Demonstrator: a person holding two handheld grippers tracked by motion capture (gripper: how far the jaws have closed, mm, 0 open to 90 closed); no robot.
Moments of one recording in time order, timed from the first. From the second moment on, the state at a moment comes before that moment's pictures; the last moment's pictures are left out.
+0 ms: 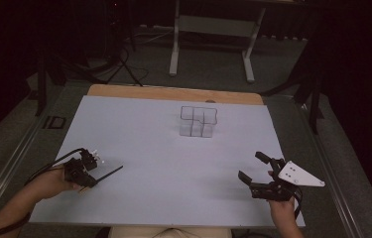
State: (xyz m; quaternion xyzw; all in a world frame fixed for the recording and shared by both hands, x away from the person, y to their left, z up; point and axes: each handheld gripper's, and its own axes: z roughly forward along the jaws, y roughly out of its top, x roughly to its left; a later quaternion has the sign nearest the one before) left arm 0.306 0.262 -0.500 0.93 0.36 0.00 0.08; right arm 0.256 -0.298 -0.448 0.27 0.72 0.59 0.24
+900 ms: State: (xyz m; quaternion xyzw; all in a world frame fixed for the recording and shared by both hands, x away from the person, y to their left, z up) left arm 0.295 0.249 -0.461 0.94 0.30 -0.02 0.16; right arm 0.256 -0.297 -0.449 0.27 0.72 0.59 0.24
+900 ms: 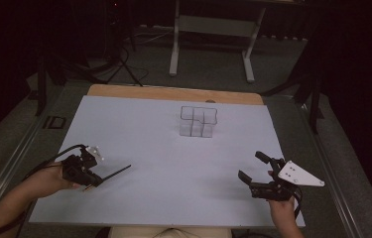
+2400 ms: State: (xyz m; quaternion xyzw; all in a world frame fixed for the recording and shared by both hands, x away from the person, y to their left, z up) left arm 0.308 0.156 -0.400 0.97 0.16 -0.02 0.19; right arm 0.261 -0.273 -0.429 0.25 0.75 0.59 0.18
